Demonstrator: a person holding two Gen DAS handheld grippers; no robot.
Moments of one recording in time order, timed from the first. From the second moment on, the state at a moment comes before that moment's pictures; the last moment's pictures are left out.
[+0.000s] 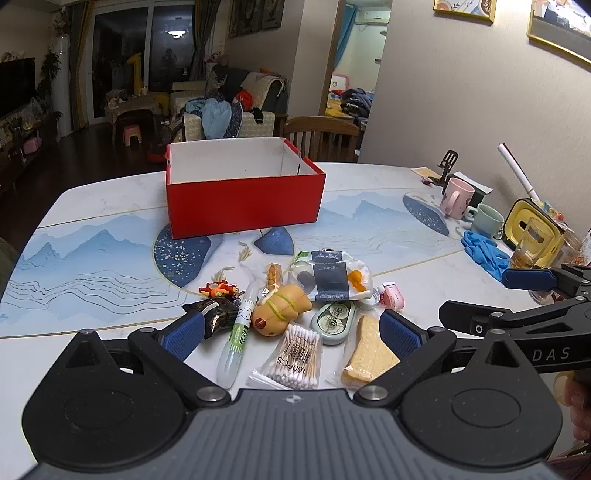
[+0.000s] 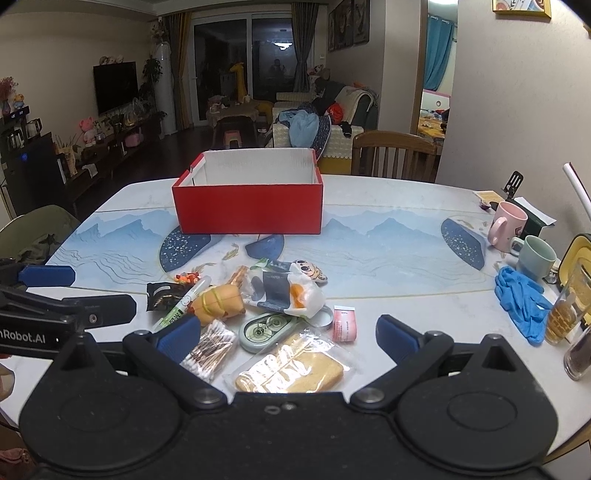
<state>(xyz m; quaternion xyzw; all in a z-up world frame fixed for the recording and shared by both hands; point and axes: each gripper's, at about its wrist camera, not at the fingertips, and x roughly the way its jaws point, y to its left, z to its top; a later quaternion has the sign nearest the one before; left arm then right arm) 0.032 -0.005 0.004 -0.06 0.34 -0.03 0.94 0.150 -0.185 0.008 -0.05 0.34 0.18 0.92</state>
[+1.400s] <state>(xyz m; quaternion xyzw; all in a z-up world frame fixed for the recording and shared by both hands) 0.119 0.022 -0.123 -0.01 0.45 0.05 0.89 0.251 -0.157 -0.122 -0.08 0.47 0.10 0.88</state>
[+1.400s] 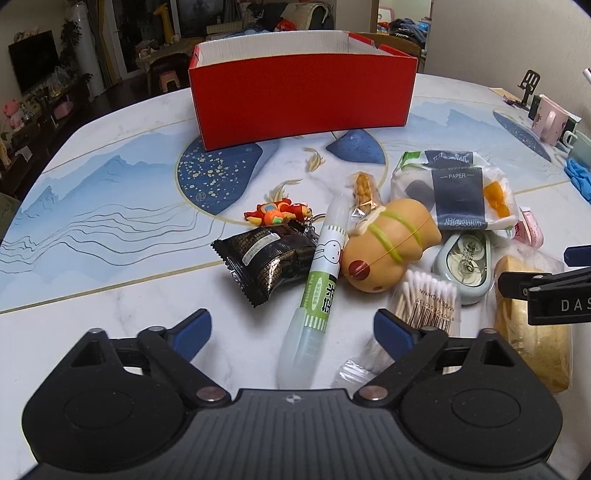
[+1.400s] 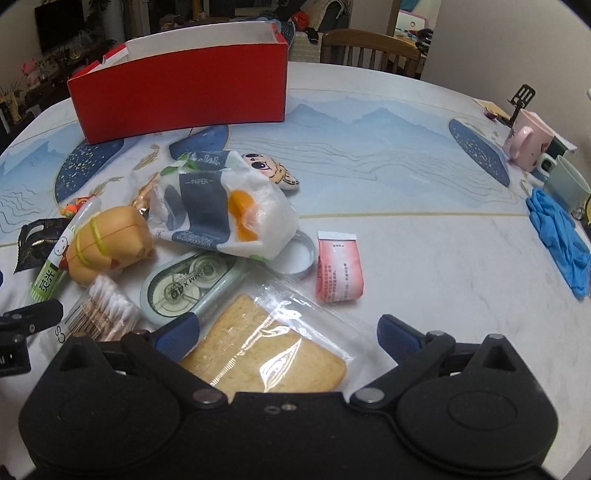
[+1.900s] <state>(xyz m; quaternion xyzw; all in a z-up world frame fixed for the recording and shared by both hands) 0.119 0.030 -0.131 -0.03 0.46 0.04 0.89 0.226 -0.195 -0.135 -0.07 0.52 0.14 0.84</state>
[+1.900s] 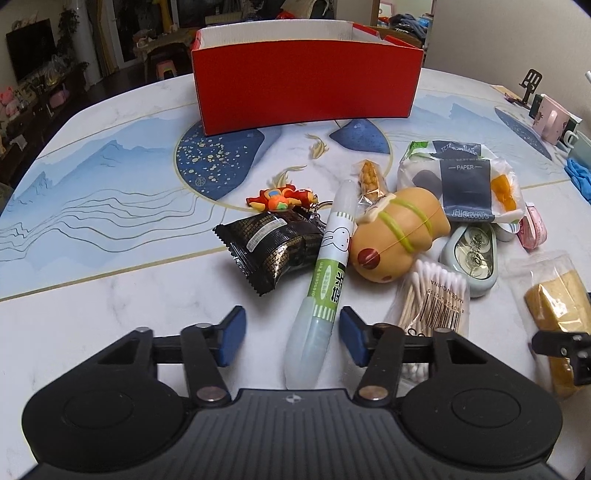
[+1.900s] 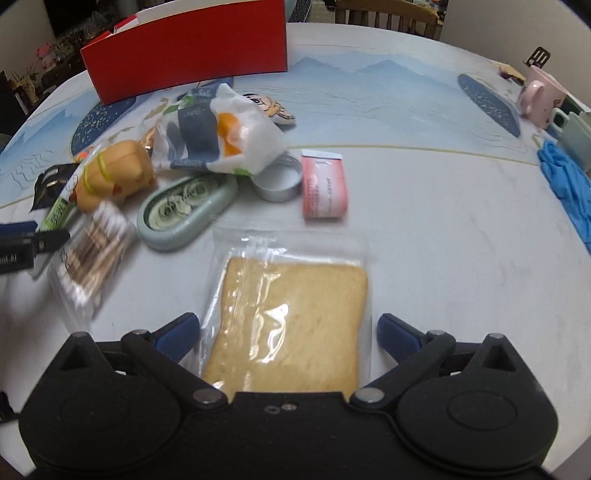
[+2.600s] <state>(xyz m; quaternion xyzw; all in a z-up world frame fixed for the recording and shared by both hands) 0.092 0.026 -0.107 -0.06 0.43 0.00 0.90 0.210 -0.215 -0.089 -0.06 0.47 0.17 0.86</state>
